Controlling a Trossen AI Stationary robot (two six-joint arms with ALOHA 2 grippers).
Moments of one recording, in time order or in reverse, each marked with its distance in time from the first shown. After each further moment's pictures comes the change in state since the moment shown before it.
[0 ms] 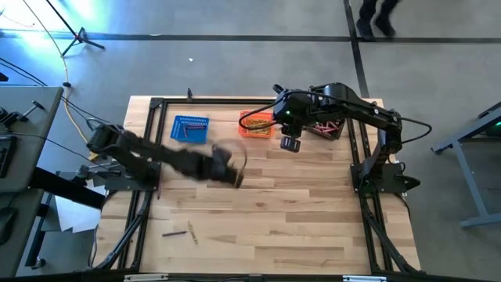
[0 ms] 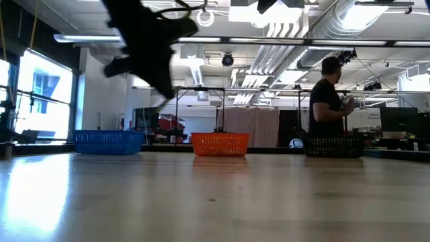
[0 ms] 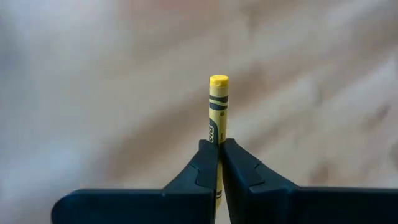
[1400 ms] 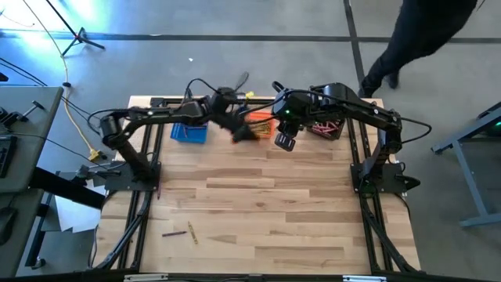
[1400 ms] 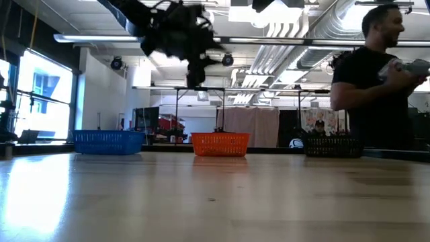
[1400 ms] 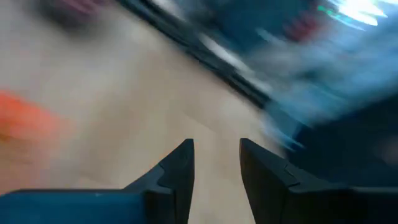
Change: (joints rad) left arm 0.650 0.082 0.035 0.706 1.133 0.800; right arm 0.000 0.000 0.000 0.038 0.001 0.158
